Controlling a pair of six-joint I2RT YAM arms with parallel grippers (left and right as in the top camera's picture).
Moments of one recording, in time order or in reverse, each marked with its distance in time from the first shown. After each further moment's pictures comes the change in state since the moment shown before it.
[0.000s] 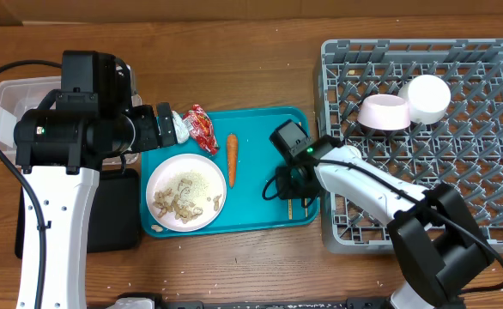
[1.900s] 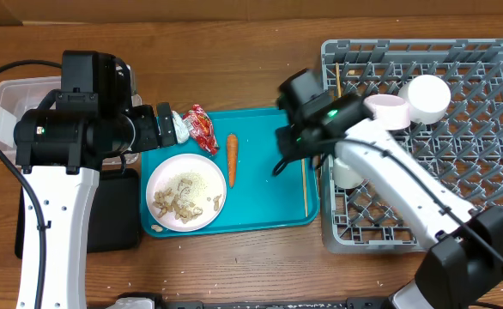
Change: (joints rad) left arm 0.000 0.000 0.000 0.000 0.000 0.000; right arm -0.045 -0.073 0.373 -0.254 0.051 -0.261
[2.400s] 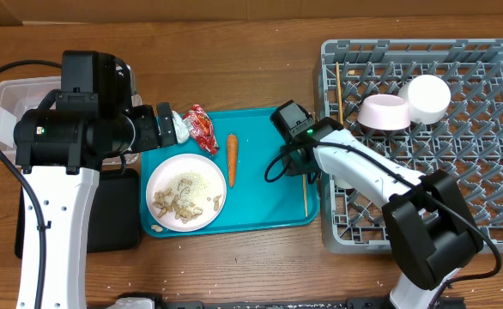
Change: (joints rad) left arm 0.000 0.000 0.000 0.000 0.000 0.000; right arm -0.010 0.150 -0.212 0.227 0.192 0.128
